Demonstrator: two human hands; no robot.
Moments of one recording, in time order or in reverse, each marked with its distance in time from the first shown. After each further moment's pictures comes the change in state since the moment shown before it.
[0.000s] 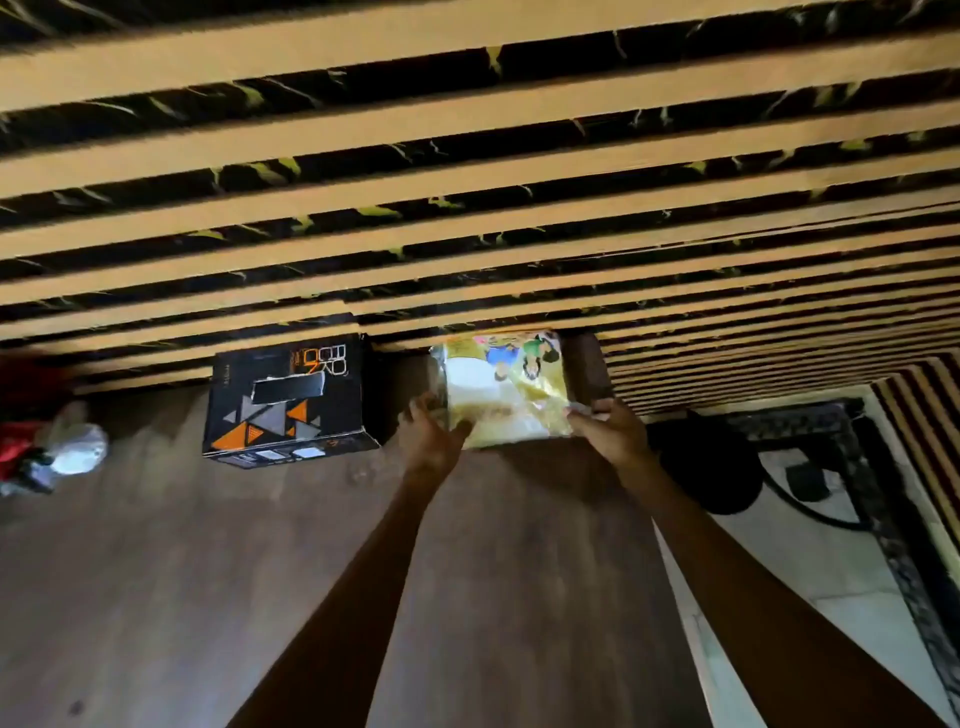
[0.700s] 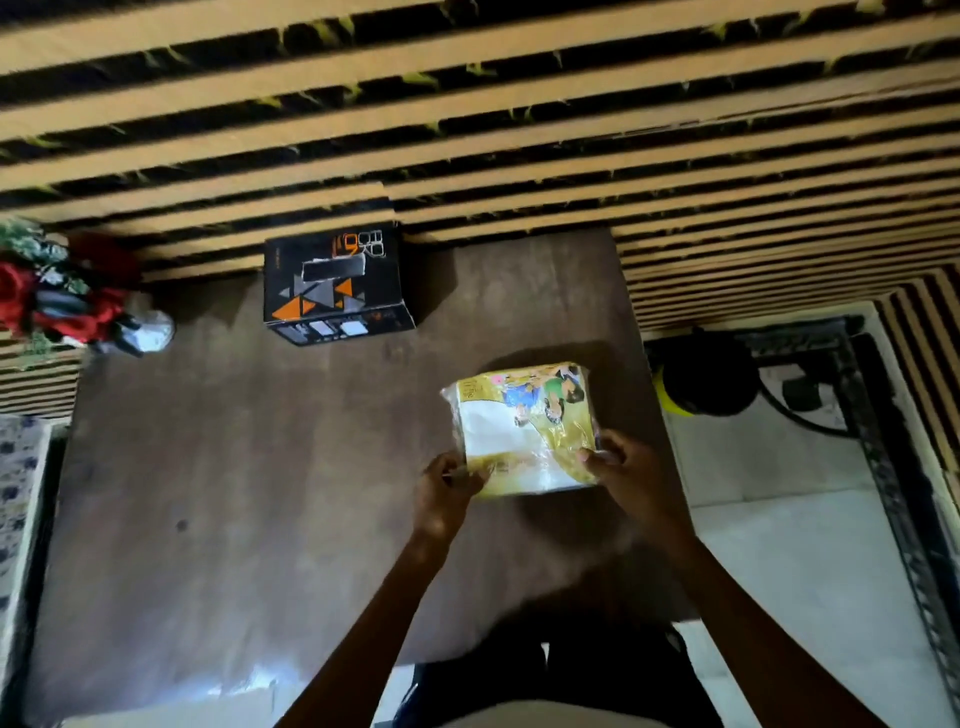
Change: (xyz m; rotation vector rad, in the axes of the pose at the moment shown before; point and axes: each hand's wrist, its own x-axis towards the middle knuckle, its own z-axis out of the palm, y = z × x) left_hand -0.224 -0.108 -0.033 -0.462 -0.164 -0.229; right_hand -0.204 0.110 -0.013 0.103 -0.217 0.005
